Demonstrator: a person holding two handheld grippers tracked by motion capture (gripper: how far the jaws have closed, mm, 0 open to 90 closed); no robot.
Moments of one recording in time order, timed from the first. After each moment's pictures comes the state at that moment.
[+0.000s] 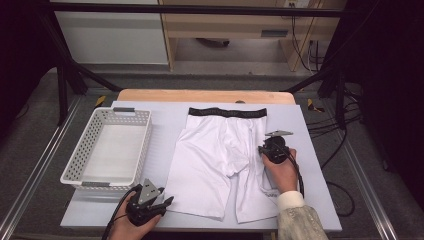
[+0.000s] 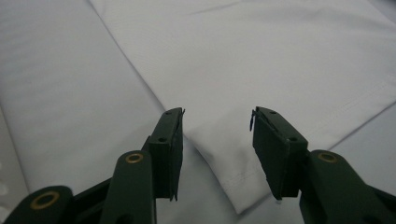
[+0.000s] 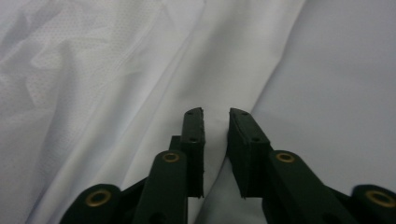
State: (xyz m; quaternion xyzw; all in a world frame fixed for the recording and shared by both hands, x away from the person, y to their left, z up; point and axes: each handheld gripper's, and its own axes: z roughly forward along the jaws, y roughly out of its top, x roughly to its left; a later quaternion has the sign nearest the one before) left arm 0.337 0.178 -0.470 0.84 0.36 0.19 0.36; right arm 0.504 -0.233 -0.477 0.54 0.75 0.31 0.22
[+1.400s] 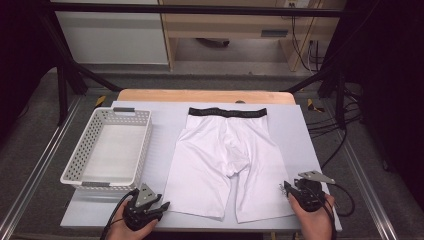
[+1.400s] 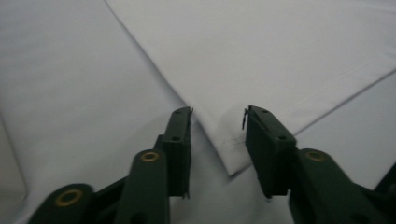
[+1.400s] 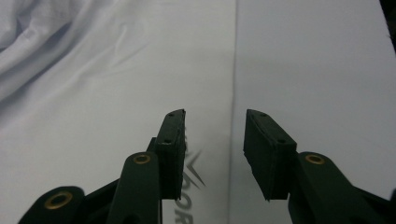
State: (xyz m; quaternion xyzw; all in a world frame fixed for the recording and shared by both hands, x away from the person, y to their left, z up) left arm 0.328 0.186 -0.477 0.84 0.38 0.15 0.35; right arm 0.354 -0.290 -0.465 0.60 0.70 0.30 0.25
